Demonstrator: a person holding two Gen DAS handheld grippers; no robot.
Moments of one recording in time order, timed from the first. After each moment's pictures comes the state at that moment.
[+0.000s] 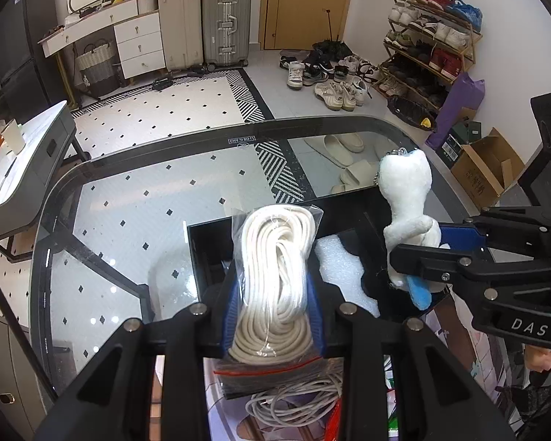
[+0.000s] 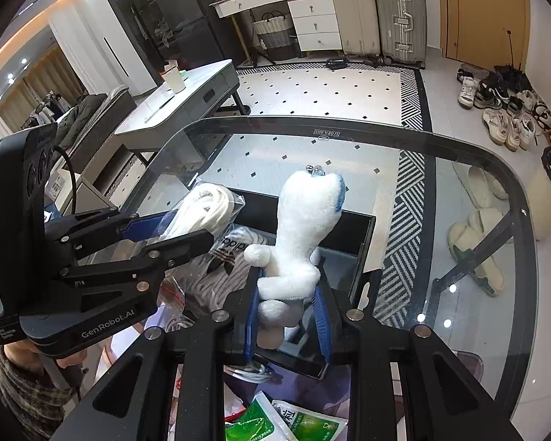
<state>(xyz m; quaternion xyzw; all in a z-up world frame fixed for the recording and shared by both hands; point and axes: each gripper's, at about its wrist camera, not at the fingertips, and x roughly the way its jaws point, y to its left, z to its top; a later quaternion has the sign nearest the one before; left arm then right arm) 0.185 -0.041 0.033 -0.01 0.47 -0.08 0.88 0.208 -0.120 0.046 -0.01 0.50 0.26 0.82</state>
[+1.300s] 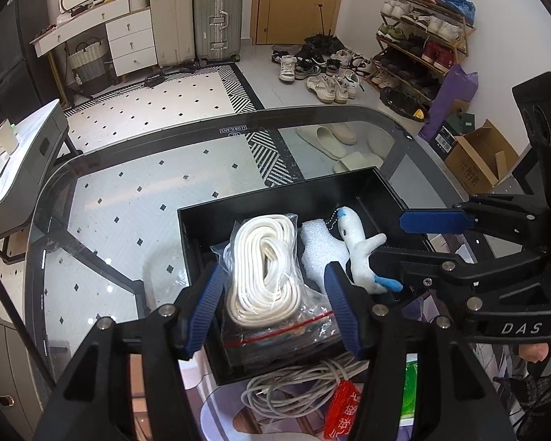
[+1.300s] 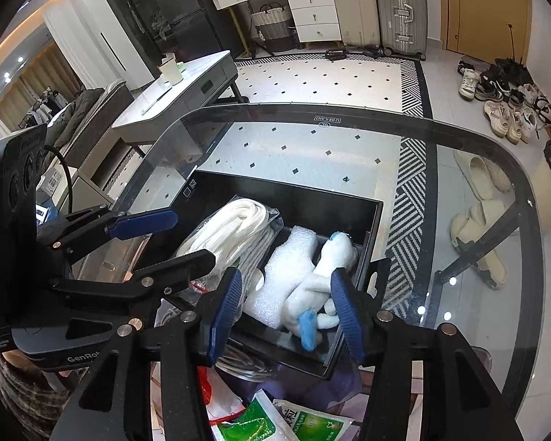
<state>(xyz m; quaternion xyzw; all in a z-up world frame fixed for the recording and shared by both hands) 0.173 -0.046 0.029 0.00 0.48 -0.10 0.87 0.209 -0.118 0.031 -0.02 0.51 0.26 0.82</state>
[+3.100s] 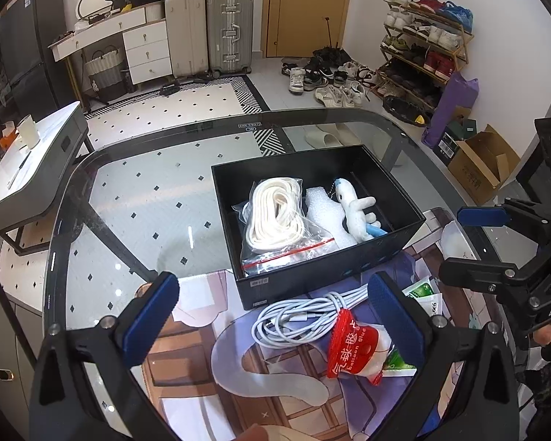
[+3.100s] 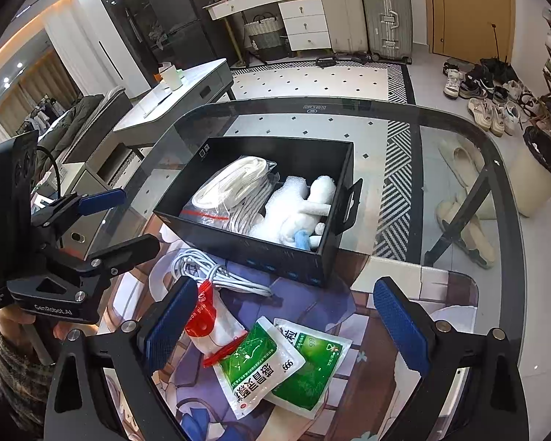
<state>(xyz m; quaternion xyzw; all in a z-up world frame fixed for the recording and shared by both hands) 0.108 -0.026 0.039 -0.01 0.45 -0.08 0.89 0.134 -0.154 0.040 -0.01 0.50 0.25 0.83</state>
